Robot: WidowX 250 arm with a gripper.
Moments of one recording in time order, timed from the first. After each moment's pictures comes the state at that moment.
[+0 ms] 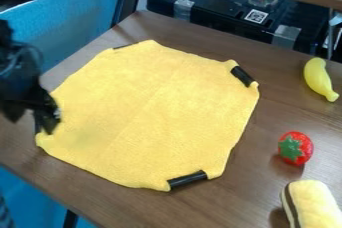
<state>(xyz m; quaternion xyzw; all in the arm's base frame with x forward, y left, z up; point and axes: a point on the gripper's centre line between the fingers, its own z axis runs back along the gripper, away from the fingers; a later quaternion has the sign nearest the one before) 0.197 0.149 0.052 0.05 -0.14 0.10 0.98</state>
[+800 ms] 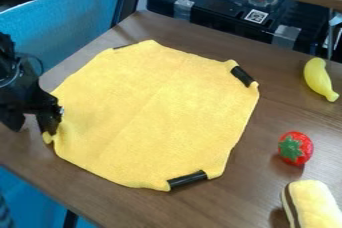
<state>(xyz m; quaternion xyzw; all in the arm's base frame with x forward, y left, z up) 0.211 0.163 0.025 0.03 -0.15 0.21 0.97</state>
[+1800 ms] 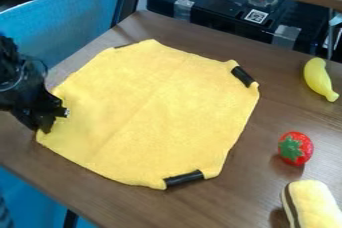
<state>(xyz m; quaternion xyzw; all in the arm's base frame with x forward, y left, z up) 0.213 0.162 0.018 0.03 -0.15 0.19 0.97</state>
